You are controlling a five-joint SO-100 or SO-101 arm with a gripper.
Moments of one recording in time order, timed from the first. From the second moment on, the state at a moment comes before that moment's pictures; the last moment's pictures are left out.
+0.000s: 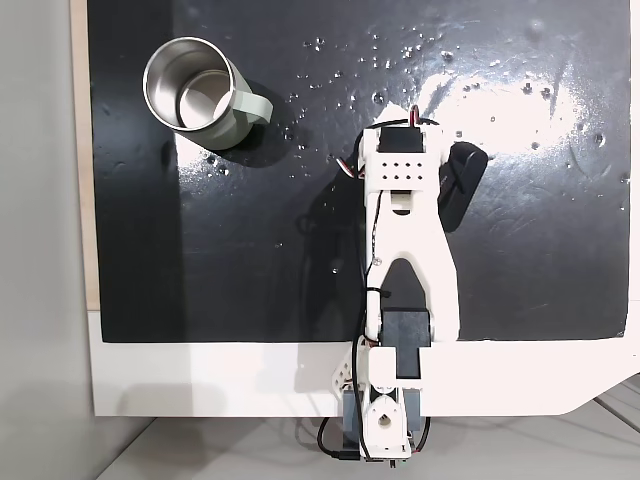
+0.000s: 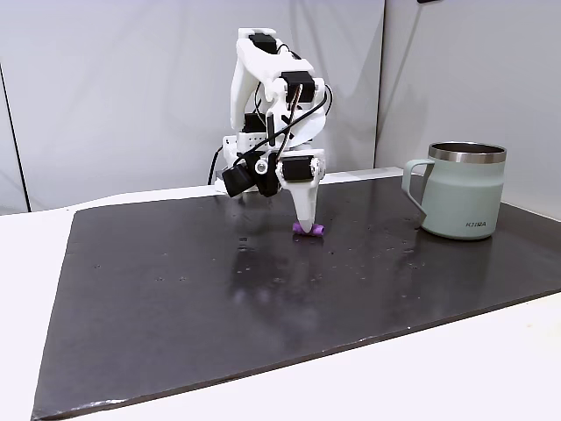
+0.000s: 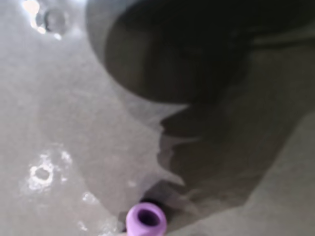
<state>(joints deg) -2.0 75.2 94.7 57.5 37.4</state>
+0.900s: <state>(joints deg) -15.5 91.8 69.0 70.3 23.4</state>
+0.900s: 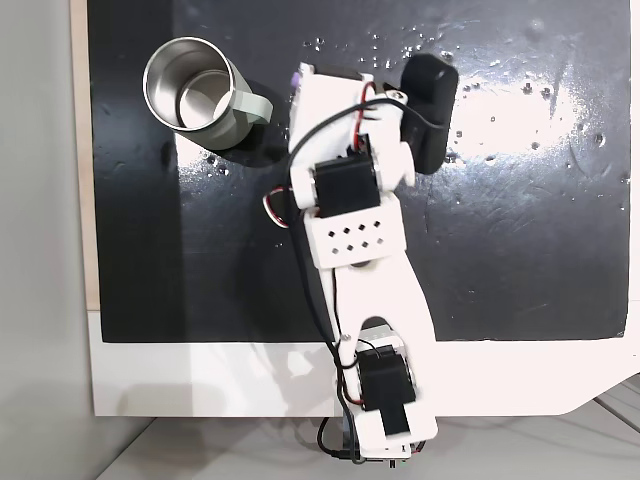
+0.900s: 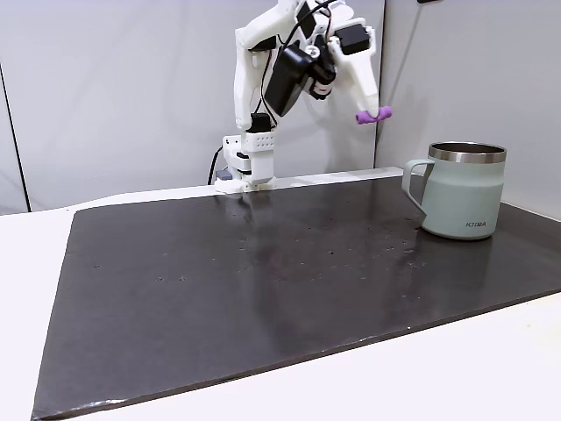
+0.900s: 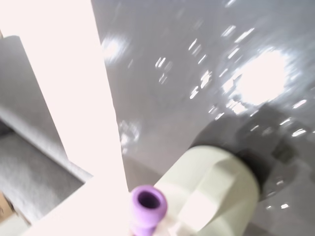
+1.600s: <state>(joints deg) -31.8 69.4 40.5 71.1 19.0</state>
